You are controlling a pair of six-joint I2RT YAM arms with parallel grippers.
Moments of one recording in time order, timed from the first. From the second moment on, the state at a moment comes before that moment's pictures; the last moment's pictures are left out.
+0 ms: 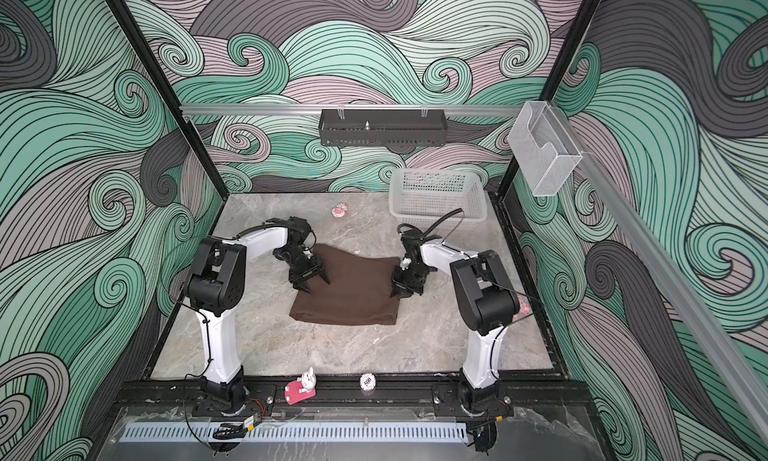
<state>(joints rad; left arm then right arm) -0.24 2.05 1.43 -1.08 0.46 -0.53 0.40 1.93 1.23 -0.82 -0.50 0.54</state>
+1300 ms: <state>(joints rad) -0.40 1.59 1.14 -1.01 -0.04 -0.64 0.68 1.14 0.70 -0.25 -0.28 0.10</state>
